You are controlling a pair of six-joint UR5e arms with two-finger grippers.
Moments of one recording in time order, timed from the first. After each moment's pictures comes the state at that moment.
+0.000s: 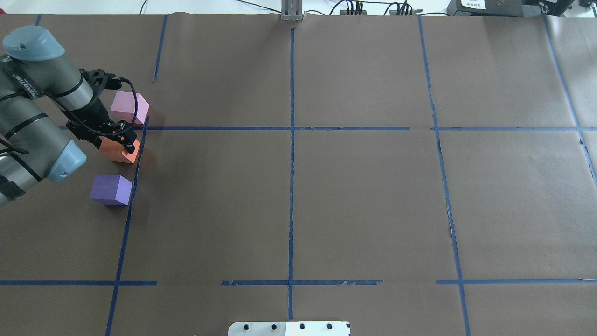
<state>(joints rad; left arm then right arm) -0.95 -1.96 -1.42 -1.71 -2.38 -0.55 1.52 -1.51 1.59 -1.72 2.29 -0.16</state>
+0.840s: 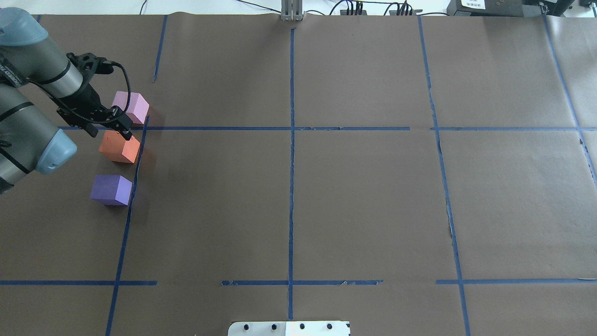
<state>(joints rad) -1.00 -1.95 -1.51 -1.70 -2.37 -0.55 1.52 -1.51 1.59 -1.72 2.29 -0.16</state>
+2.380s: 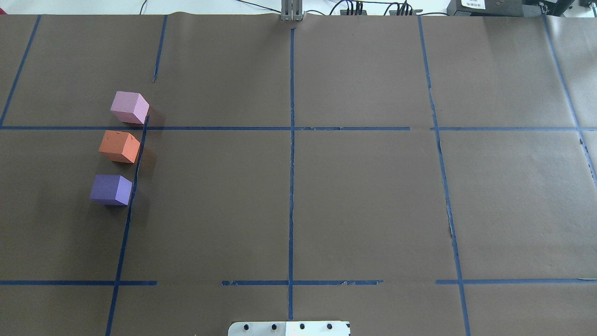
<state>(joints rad) -1.45 -1.59 -1.62 -1.76 -2.38 -0.12 1.52 -1.51 1.59 -1.72 2.29 -0.16</state>
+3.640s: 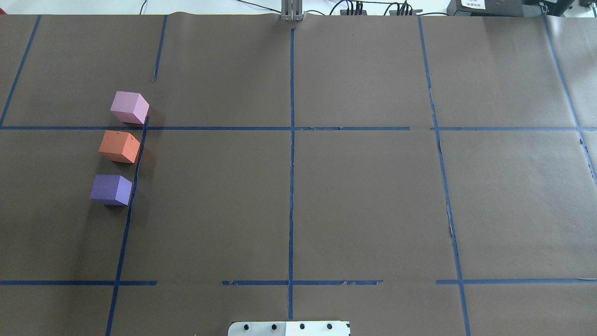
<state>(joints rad) -1.52 -1.51 -1.62 -1.66 -2.37 -0.03 1.52 -1.51 1.59 -1.72 2.29 -0.16</state>
